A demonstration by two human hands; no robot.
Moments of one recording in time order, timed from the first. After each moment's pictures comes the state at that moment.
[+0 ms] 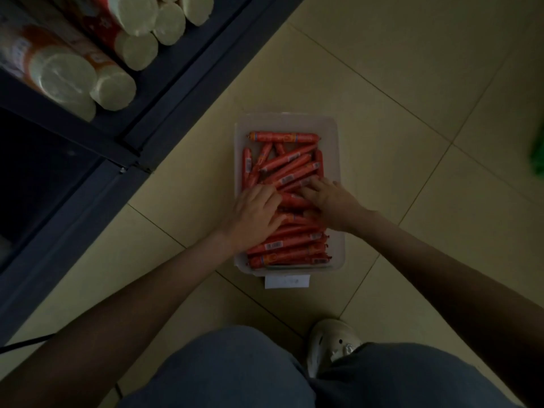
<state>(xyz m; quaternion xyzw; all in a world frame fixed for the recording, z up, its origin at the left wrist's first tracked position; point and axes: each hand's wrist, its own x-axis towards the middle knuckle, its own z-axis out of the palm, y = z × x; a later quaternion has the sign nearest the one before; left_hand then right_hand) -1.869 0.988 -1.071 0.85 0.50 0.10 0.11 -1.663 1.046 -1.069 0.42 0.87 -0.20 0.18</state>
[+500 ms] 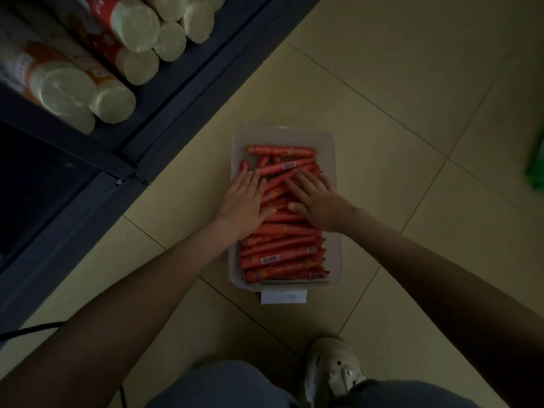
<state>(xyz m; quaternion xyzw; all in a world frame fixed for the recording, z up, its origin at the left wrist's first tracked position) -1.869 1.032 -1.082 0.79 0.56 -0.21 0.11 -1.676 1.064 -1.077 0.43 0.86 -0.21 0.17</state>
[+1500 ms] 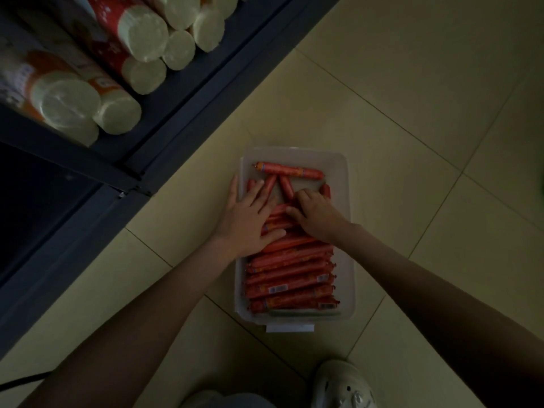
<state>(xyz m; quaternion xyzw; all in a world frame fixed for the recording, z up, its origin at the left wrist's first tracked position) -1.887 1.031 -1.091 0.83 0.54 -0.13 0.07 -1.704 1.076 -1.095 0.51 0.81 -0.30 0.08</state>
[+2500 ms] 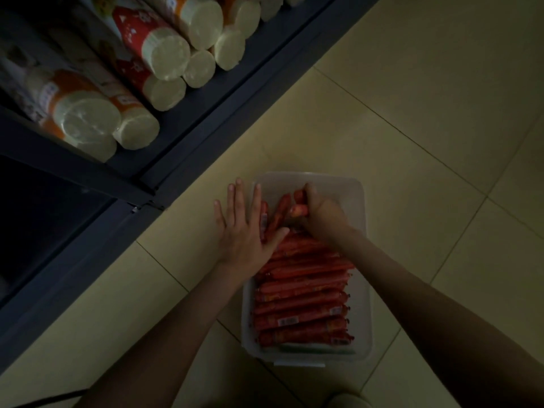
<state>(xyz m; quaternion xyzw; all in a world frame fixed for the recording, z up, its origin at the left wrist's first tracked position) -1.894 1.021 -1.110 0.67 0.73 0.09 0.11 -1.734 1.109 -1.092 0.57 0.76 -0.29 0.06</state>
